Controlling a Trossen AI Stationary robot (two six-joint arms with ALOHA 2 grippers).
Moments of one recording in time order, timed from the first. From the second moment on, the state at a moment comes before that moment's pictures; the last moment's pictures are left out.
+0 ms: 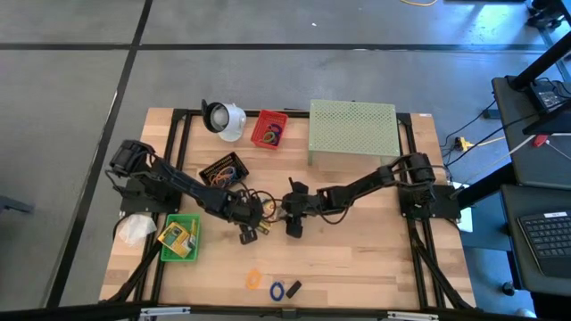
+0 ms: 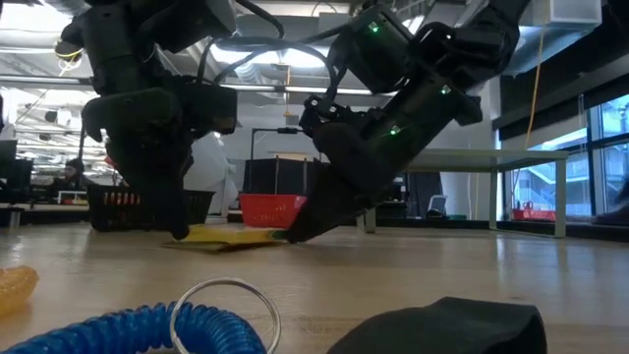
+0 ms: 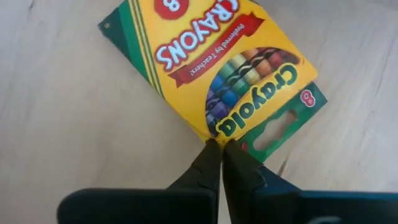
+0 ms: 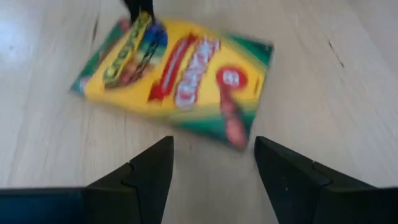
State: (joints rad) left arm -0.29 1.65 0.83 -0.36 -0.17 -0.63; right arm 0.19 2.03 1.05 0.18 0.16 0.28
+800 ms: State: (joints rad) left arm -0.36 1.18 0.93 -0.95 -0.01 -0.90; right arm 0.28 1.66 1.05 -0.11 0.18 0.28
